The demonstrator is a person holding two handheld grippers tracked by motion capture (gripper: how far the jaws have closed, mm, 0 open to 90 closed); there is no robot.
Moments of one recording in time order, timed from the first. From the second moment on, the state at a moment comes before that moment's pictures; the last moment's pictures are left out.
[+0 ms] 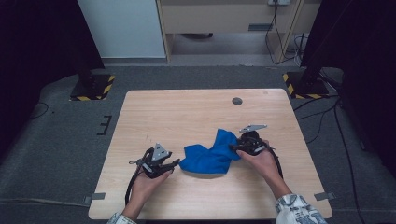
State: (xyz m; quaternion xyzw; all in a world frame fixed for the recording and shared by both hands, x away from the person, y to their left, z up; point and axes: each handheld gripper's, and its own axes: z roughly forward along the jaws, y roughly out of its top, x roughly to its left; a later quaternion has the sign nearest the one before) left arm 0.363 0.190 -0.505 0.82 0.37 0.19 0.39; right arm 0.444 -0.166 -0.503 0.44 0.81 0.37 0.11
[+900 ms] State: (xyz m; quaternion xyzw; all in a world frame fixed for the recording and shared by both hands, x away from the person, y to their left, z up) left arm 0.363 0.190 -0.505 0.82 0.37 0.20 0.39; right arm 0.425 -0.165 -0.507 0.41 0.83 0.37 0.12
